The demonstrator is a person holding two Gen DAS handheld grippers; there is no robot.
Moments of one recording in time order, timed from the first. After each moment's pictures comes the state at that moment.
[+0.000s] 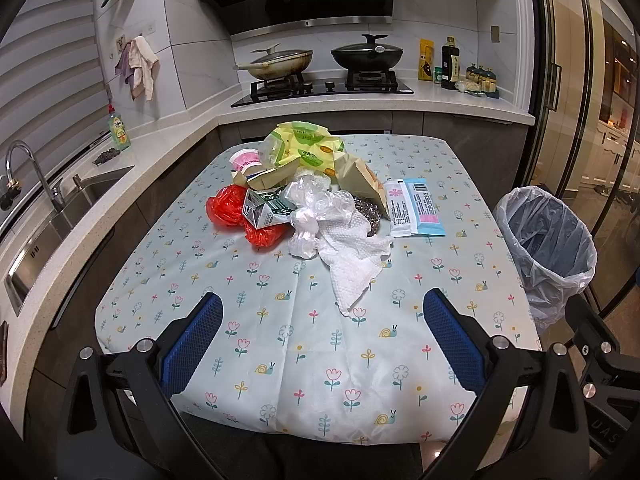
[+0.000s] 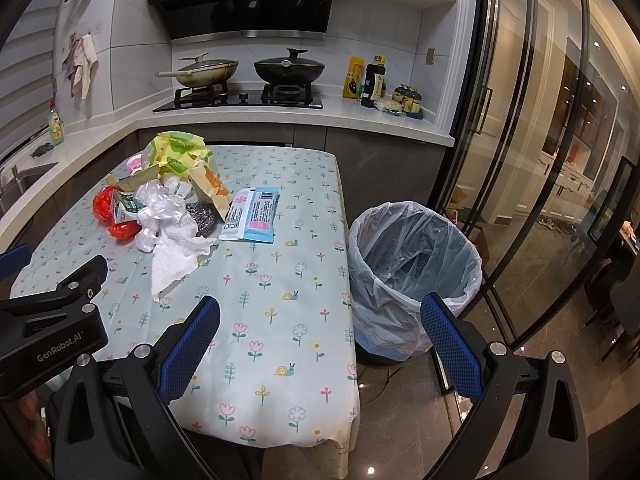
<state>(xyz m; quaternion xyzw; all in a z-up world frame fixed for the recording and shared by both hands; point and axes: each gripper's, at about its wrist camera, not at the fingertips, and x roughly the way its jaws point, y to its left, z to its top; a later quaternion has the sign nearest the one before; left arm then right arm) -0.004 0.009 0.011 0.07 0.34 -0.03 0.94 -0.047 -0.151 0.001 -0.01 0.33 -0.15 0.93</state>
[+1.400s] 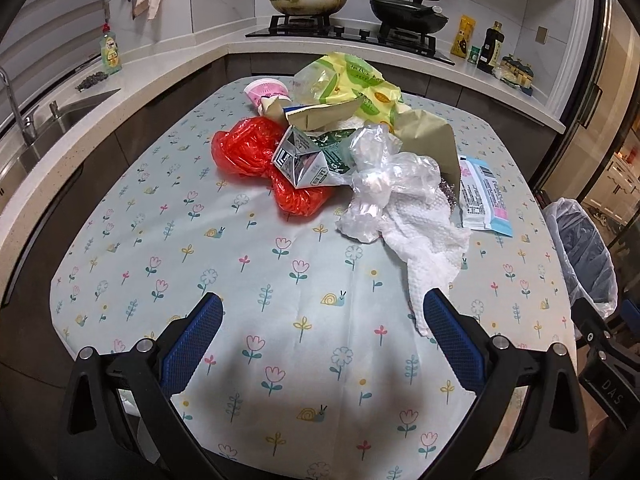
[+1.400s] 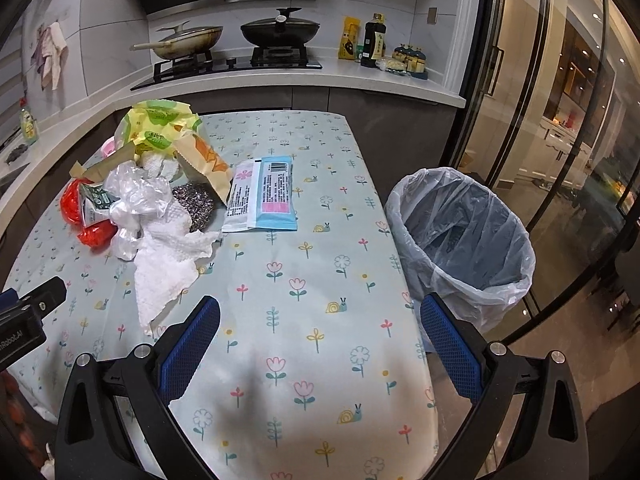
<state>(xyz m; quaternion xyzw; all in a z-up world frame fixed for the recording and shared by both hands) 0.095 0.091 -0.056 -0.02 0.43 -0.04 0.90 0.051 -0.119 -0.057 0.02 0.38 -0.17 0.91</state>
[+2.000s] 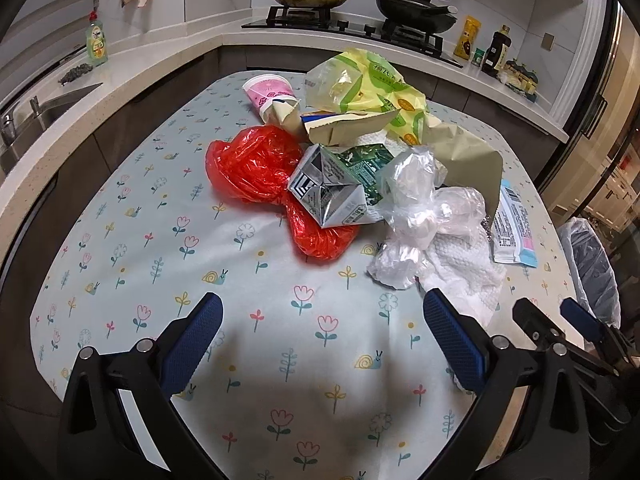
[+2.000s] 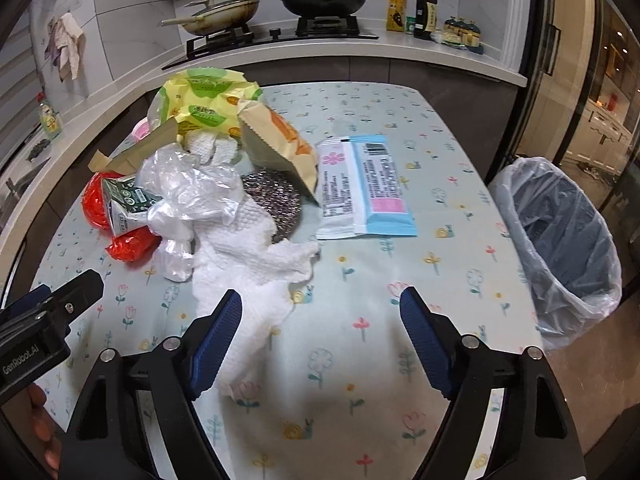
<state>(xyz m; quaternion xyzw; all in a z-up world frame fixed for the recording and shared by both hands) 0.155 0.123 -0.070 -0.04 0.44 -0.06 0.90 0.145 -0.066 -0.093 0.06 0.43 -0.08 0.90</state>
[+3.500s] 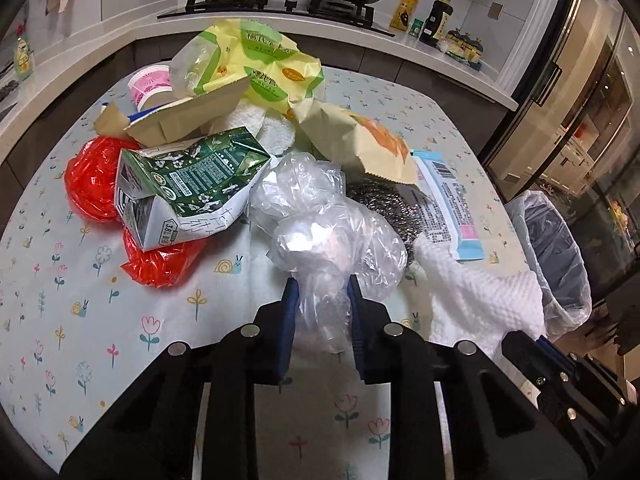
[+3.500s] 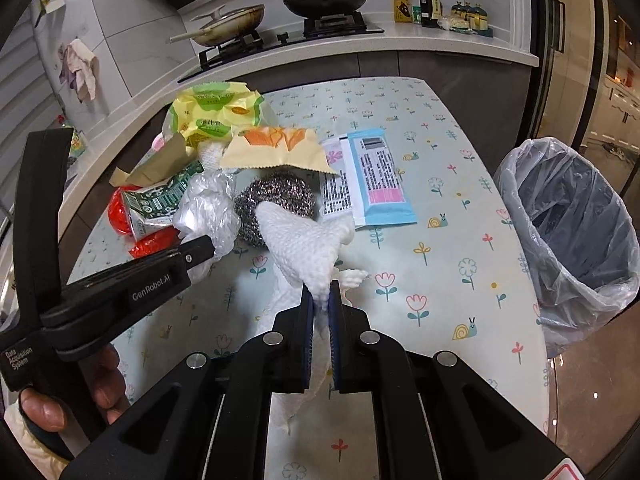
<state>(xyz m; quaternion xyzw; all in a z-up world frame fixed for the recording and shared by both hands) 0.180 0.035 -0.081 -0.03 0.46 -0.17 0.87 0.110 -0.114 -0.074 0.12 0.41 -0.04 0.90</state>
